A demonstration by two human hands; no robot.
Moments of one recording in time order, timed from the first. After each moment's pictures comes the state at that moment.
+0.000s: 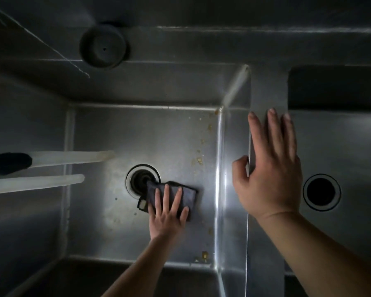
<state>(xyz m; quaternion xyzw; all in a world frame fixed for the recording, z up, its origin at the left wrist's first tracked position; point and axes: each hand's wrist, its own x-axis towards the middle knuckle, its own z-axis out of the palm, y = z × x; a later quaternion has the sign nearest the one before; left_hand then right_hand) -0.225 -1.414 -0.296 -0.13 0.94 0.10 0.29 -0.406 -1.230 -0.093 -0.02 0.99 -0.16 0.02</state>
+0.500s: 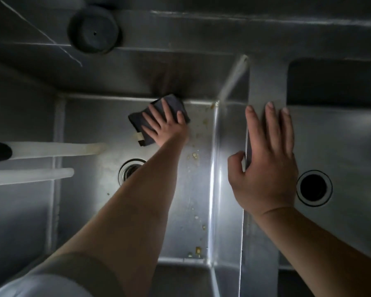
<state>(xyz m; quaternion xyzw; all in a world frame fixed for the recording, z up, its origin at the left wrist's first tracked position) -0.481 -1.399 -0.305 -0.36 0.90 0.19 0.18 -0.406 -1.230 -0.087 -0.02 0.99 -0.16 0.02</state>
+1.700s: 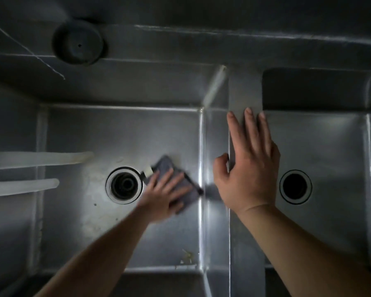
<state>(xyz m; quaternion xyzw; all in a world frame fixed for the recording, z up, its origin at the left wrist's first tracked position) -0.302 -1.431 -0.309 0.26 0.94 0.10 0.18 -0.405 -1.229 -0.085 -0.01 0.99 -0.15 0.03</state>
